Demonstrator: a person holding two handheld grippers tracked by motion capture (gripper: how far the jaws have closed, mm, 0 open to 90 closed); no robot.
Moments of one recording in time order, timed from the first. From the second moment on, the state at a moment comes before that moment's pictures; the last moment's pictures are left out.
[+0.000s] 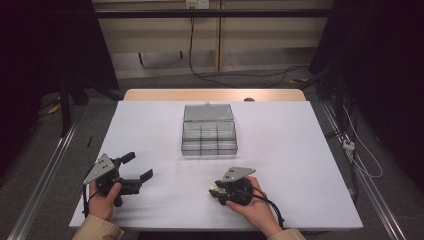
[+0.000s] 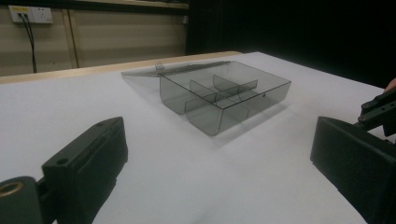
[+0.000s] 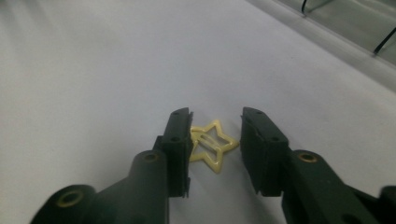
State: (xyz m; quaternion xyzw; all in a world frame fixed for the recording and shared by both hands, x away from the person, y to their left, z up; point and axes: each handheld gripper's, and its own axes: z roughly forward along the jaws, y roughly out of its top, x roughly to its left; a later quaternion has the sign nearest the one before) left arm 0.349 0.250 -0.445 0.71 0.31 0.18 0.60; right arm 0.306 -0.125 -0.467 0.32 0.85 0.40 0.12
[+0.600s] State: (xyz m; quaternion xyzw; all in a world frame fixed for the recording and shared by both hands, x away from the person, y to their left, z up) left arm 0.348 0.250 -0.445 0.71 0.31 0.18 0.60; right arm 0.305 -0.127 -0.467 0.33 0.85 0.41 0.12
